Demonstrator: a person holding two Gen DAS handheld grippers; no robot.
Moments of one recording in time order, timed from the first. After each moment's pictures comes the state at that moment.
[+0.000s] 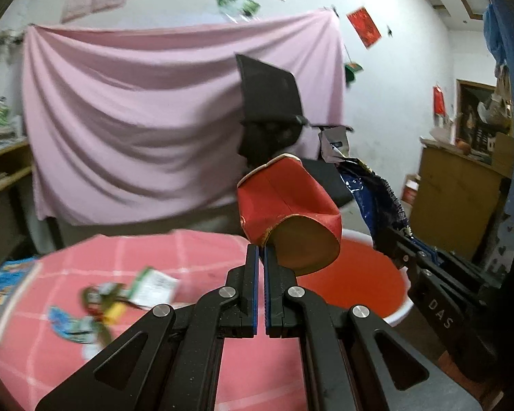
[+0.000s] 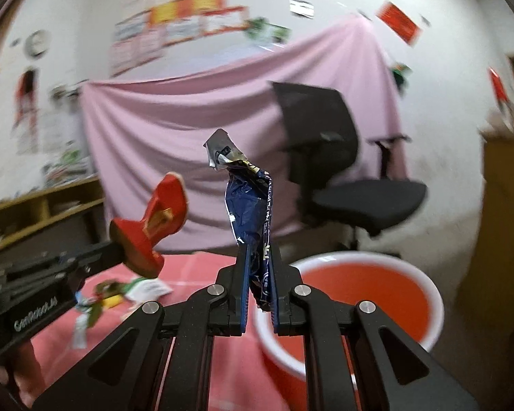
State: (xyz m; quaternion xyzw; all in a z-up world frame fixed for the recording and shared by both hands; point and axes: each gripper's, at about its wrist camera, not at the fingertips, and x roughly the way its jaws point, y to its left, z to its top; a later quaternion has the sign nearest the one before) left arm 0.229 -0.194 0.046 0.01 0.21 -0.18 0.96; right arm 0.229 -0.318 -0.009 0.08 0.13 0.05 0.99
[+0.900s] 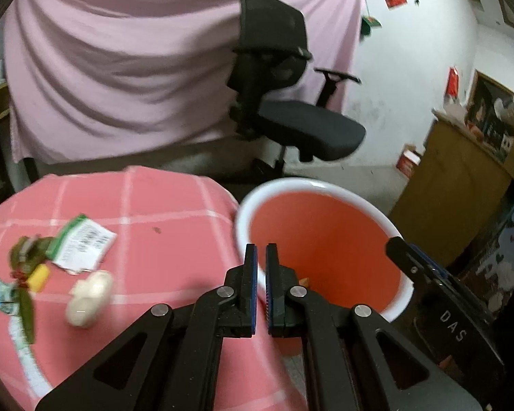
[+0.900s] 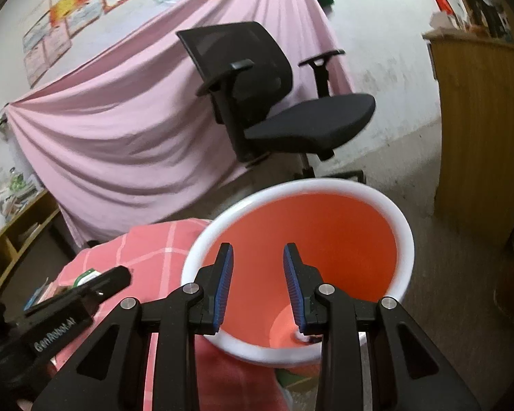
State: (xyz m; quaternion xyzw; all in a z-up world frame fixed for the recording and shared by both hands) left arm 0.281 -0.222 0.021 -0.03 0.32 -0.18 0.93; right arm 0.251 -0.372 -0.037 0.16 0.23 -0.01 0.96
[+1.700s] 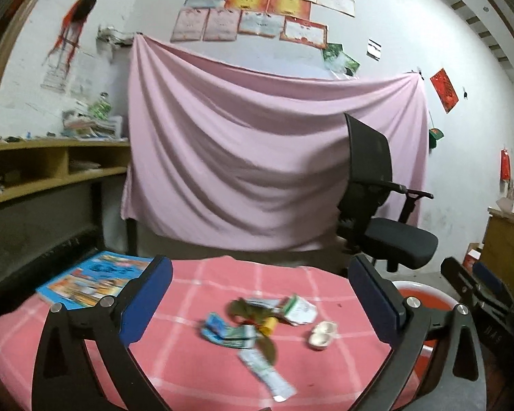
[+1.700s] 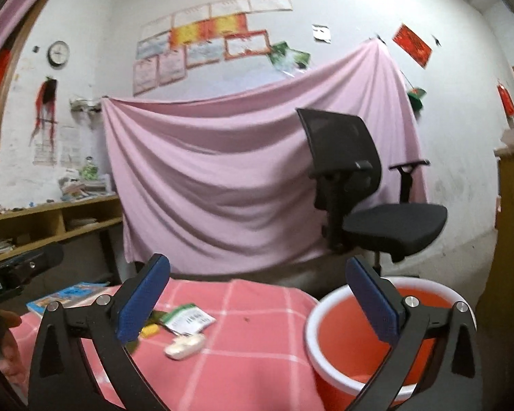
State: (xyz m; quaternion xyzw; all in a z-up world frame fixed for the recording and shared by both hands) left arm 0.157 -0.026 0.054 -0.06 0.10 0.00 0.99; right arm 0.204 -0.236 0.011 0.05 0.04 0.11 0.99
